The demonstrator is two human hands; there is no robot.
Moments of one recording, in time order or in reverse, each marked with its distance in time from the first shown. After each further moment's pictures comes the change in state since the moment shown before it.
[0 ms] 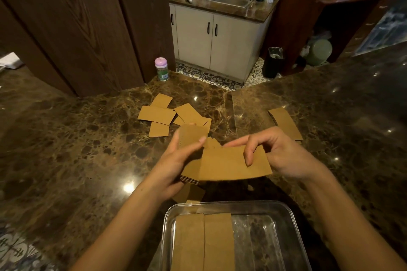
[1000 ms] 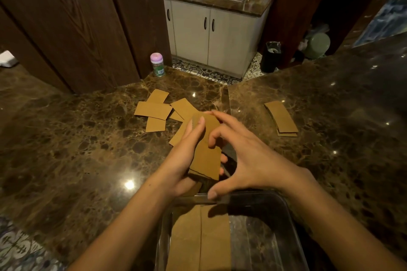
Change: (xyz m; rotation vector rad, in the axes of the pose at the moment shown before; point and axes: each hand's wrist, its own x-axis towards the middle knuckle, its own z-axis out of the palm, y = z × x) left_hand -0.007 -0.002 0.035 -0.140 -0.233 -0.013; right_hand 0.003 -0.012 0.044 -0.719 0.002 0.054
